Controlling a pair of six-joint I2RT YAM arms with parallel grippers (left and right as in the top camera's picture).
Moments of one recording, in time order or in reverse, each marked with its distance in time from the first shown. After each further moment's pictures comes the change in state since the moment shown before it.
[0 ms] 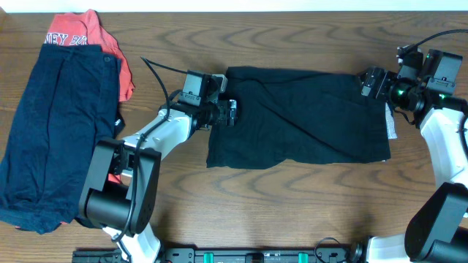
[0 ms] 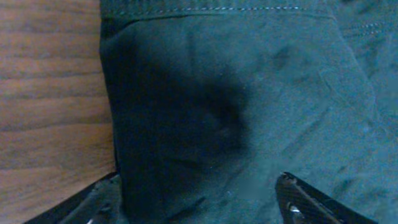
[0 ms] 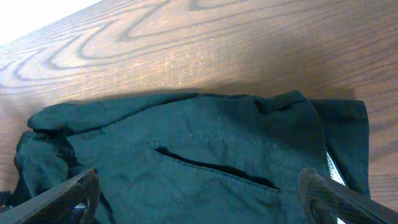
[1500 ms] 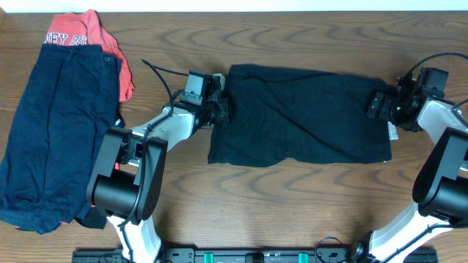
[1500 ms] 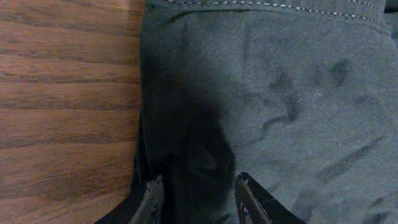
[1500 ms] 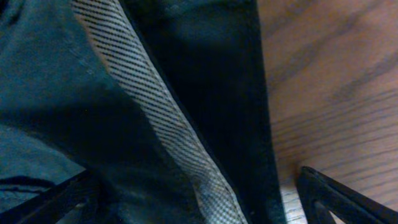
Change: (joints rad) left arm 0.004 0.080 0.014 0.076 0.008 -0.102; right arm -0.097 0.321 0.000 0.015 0.243 -0.080
